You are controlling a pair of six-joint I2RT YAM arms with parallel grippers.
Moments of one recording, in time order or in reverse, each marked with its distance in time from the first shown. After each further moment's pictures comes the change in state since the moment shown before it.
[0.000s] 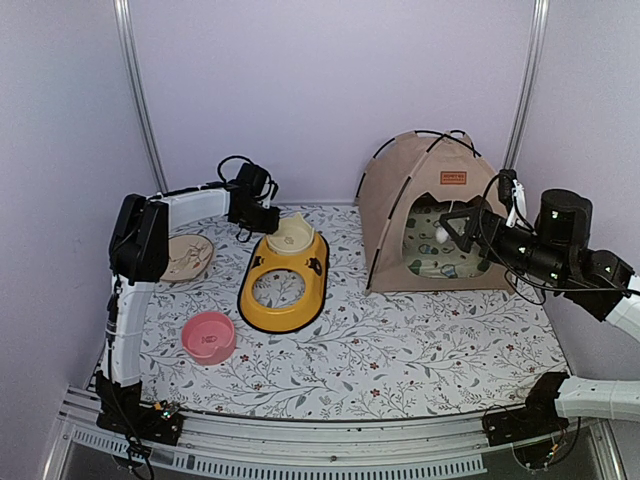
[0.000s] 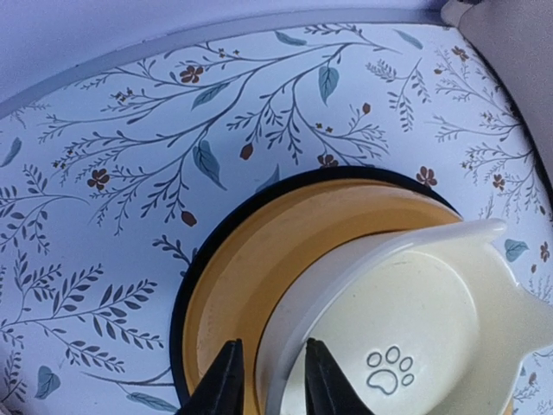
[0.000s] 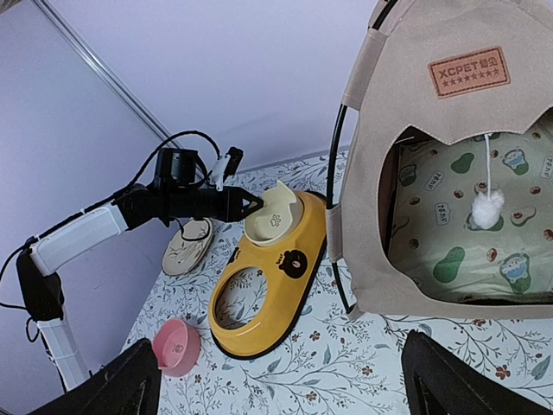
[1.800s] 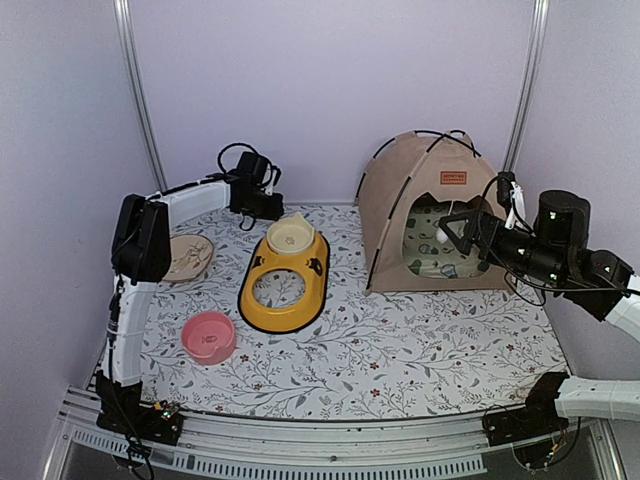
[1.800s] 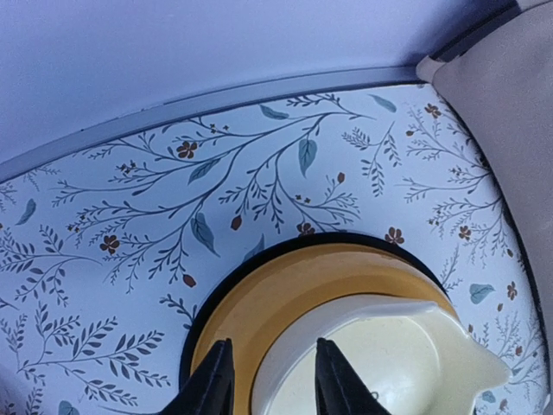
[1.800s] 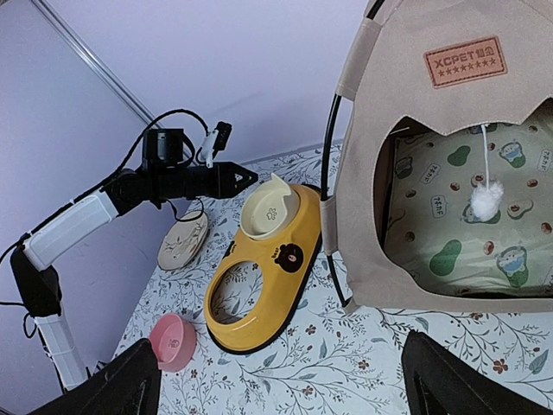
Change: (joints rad) left arm 0.002 0.022 0.111 0.011 0.010 0.008; right arm 0.000 -0.002 0.000 -0.020 0.000 0.001
